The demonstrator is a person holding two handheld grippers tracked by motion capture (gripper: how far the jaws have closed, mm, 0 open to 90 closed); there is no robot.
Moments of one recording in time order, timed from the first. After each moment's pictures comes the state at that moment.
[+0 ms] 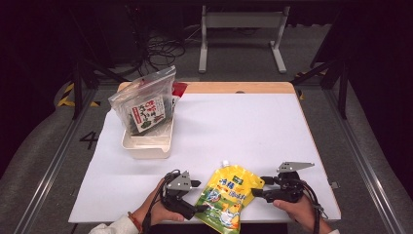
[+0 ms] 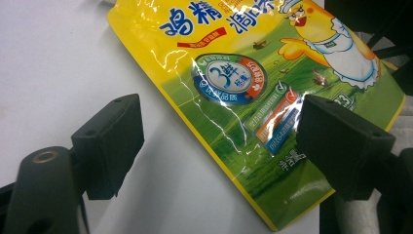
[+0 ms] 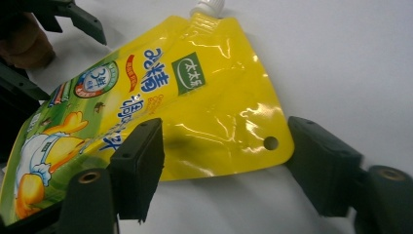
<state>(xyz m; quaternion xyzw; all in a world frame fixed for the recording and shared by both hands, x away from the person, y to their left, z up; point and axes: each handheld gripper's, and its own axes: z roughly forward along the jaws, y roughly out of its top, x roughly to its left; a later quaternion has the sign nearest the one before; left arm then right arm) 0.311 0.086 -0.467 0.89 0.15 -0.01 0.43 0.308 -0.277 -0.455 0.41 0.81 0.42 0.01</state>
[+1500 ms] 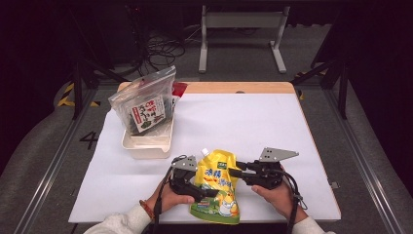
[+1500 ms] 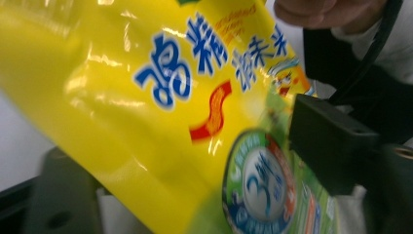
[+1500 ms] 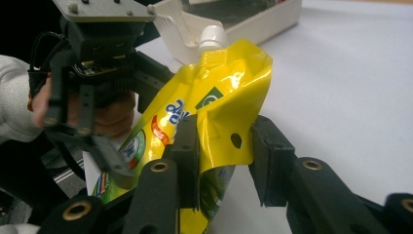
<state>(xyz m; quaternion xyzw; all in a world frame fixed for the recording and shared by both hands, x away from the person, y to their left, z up) 0.348 0.067 -0.453 0.85 0.18 -0.08 0.49 0.330 -0.215 -0.416 0.29 0.79 0.54 0.06</state>
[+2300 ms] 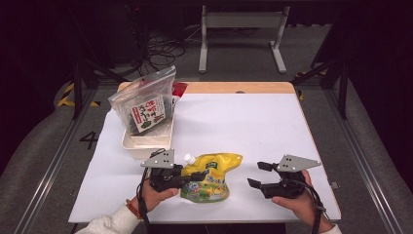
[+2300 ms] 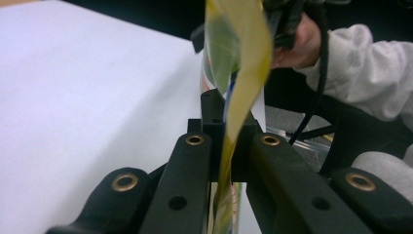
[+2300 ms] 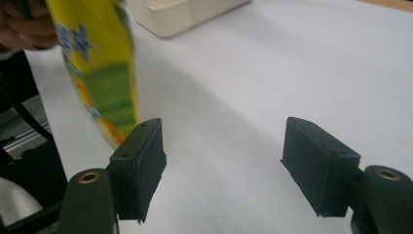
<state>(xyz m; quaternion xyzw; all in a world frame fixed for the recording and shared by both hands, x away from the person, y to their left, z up) 0.334 0.112 -0.407 0.80 0.12 -0.05 0.59 0.300 -0.260 -0.404 0.31 0.82 0.47 0.13</state>
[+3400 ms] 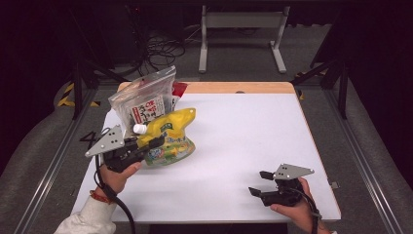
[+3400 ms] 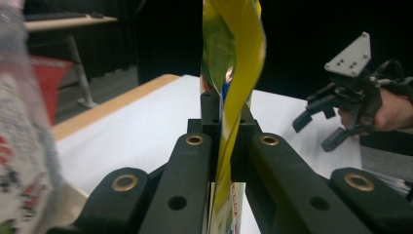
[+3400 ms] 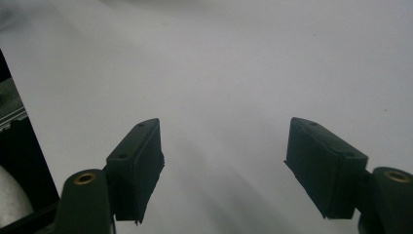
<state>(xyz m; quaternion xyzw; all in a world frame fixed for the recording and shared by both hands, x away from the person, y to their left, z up) 0.345 0.206 -0.344 0.74 0.18 0.16 0.63 0.293 -0.261 -0.435 0.33 0.83 0.43 0.13</state>
